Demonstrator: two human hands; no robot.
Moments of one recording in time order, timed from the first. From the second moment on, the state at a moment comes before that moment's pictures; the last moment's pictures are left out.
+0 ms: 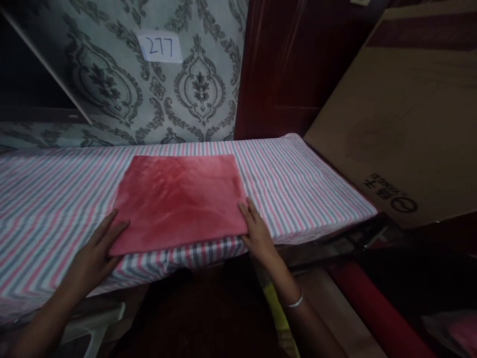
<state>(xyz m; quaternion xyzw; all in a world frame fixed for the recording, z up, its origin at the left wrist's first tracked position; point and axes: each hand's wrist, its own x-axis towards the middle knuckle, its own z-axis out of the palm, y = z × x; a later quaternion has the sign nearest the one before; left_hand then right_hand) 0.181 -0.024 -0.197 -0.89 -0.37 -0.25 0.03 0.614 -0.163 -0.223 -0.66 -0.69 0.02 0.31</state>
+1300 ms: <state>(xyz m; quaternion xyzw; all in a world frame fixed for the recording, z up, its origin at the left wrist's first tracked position) 0.165 -0.042 -0.176 -0.66 -0.53 -0.41 -0.35 0.644 -0.180 -0.213 -0.61 -0.67 -0.03 0.43</state>
